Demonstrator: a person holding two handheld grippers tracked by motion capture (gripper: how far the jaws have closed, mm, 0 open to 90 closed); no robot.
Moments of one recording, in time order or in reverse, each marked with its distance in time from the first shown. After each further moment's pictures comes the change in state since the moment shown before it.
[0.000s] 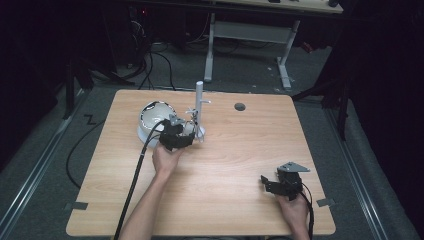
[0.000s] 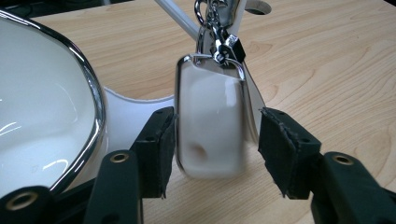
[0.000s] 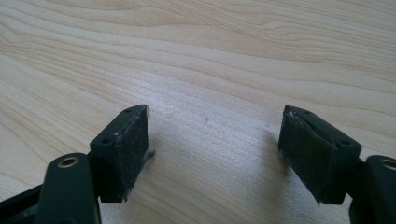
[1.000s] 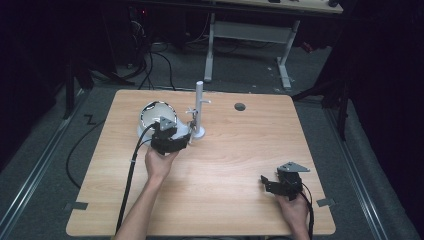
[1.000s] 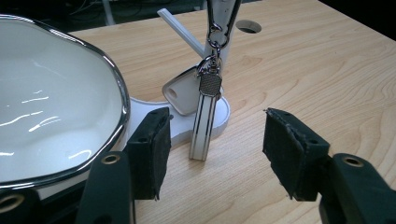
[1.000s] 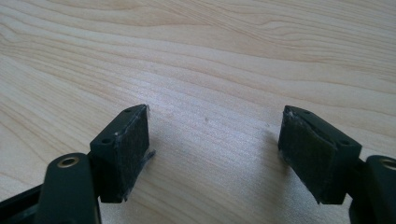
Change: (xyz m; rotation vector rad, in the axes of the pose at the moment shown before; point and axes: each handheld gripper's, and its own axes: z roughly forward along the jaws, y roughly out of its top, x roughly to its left) left arm 0.003 -0.007 -0.038 -0.073 -0.009 -0.007; right arm 0.000 0.000 0.000 0.000 0.000 0.001
